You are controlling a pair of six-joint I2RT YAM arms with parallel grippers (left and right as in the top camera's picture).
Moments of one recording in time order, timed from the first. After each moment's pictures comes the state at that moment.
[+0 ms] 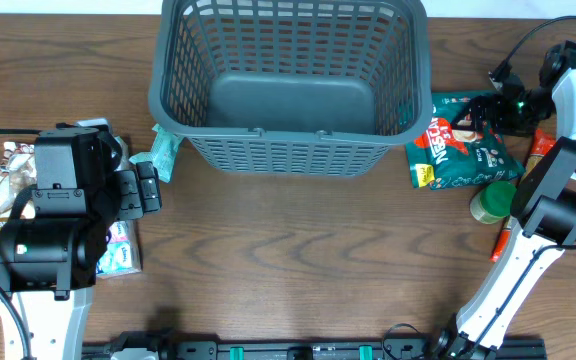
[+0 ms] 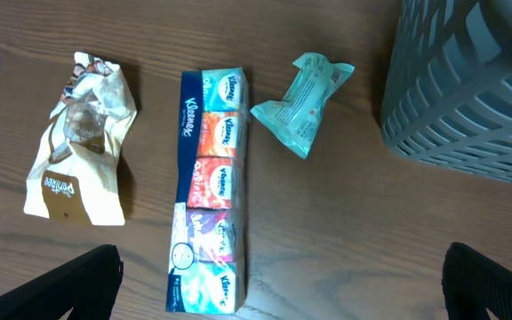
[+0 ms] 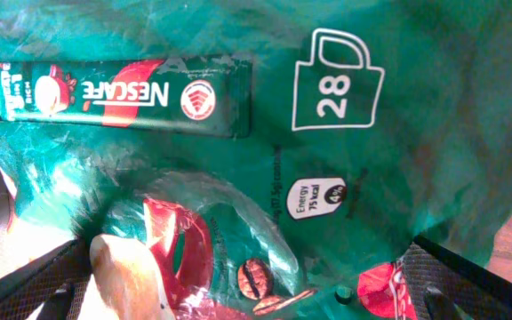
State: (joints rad) left arm -0.01 1.03 1.24 -1.15 -0.17 -0.12; right arm -0.40 2.40 2.07 -1.25 -0.40 -0.42
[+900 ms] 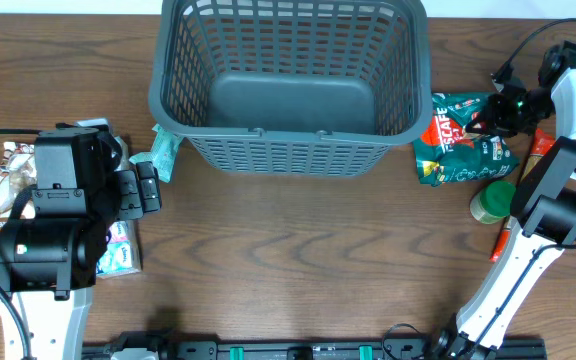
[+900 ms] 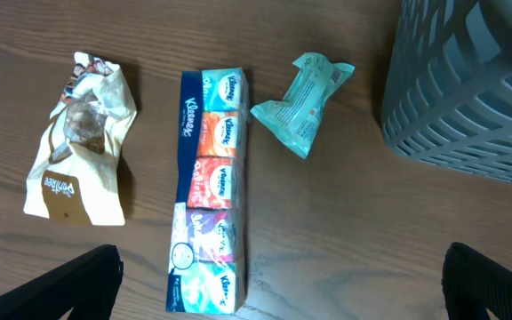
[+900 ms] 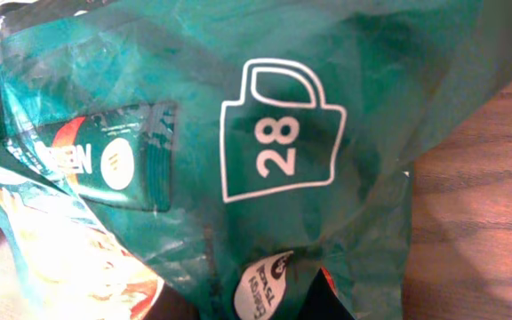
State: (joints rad) left arm -0.01 1.03 1.24 -1.15 -0.17 -0.12; right arm -0.40 2.40 2.07 -1.26 -0.36 -0.34
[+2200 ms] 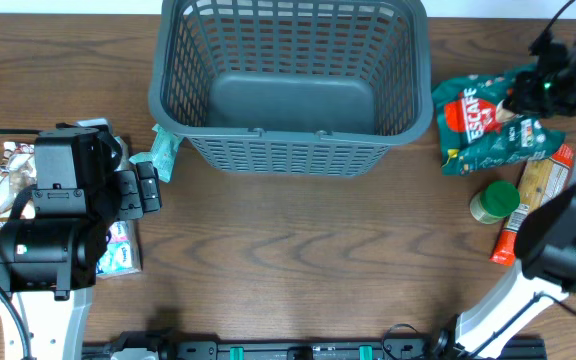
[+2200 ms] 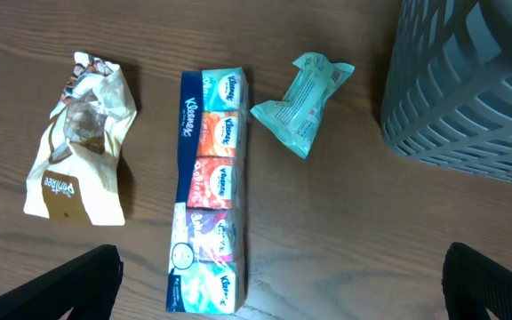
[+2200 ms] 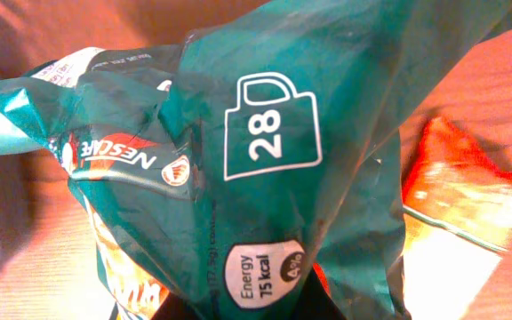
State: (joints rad) left arm -0.01 1.03 1.24 -1.15 -0.17 -0.12; right arm -0.37 2.02 1.99 -1.22 -0.16 -0.21
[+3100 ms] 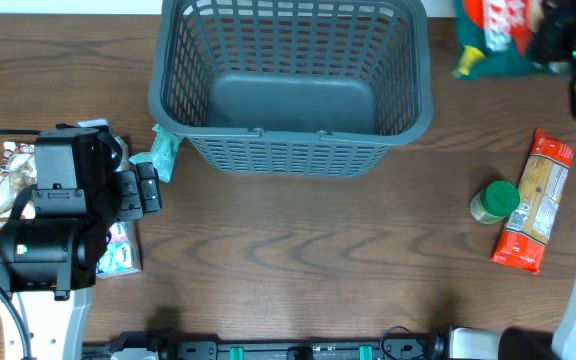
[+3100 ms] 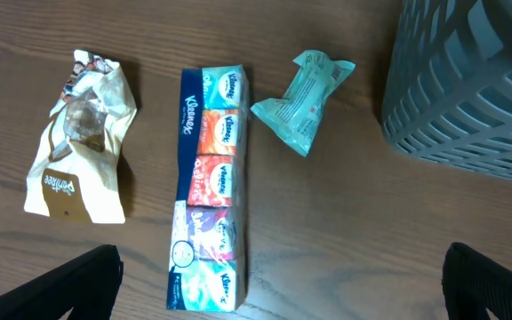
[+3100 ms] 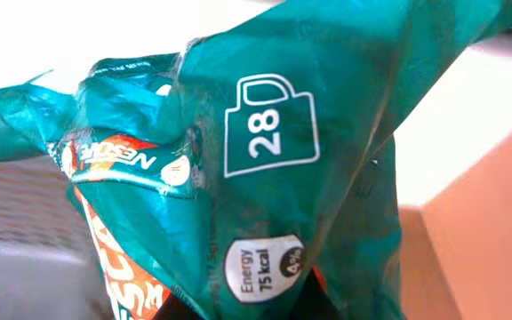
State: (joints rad) left arm -0.01 1.03 1.24 -1.16 -0.17 -0.12; right arm -0.11 1.50 1.97 -0.81 -0.08 -0.21
